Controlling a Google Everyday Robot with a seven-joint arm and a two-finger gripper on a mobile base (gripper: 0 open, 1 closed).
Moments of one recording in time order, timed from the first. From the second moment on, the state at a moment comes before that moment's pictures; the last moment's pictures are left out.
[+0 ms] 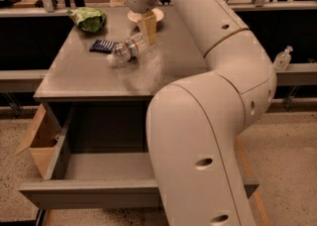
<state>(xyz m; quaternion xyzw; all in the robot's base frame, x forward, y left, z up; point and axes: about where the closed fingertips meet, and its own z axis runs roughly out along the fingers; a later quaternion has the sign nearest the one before) 0.753 0.069 0.928 -0.90 0.39 -0.07 0.21</state>
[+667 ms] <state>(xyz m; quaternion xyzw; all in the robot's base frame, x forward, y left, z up) 0.751 0.099 0.910 -0.91 0.36 -0.05 0.17</state>
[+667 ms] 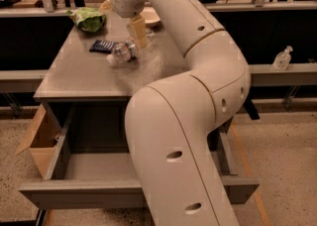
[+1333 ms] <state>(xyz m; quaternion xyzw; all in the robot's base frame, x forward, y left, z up) 0.751 0.120 0.890 -0.92 0.36 -0.03 0.16</state>
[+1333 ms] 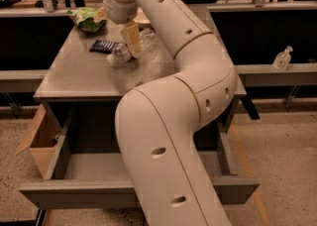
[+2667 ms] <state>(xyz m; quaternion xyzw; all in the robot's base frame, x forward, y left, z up) 0.754 0.088 0.846 -0.90 0.41 -0.01 0.11</state>
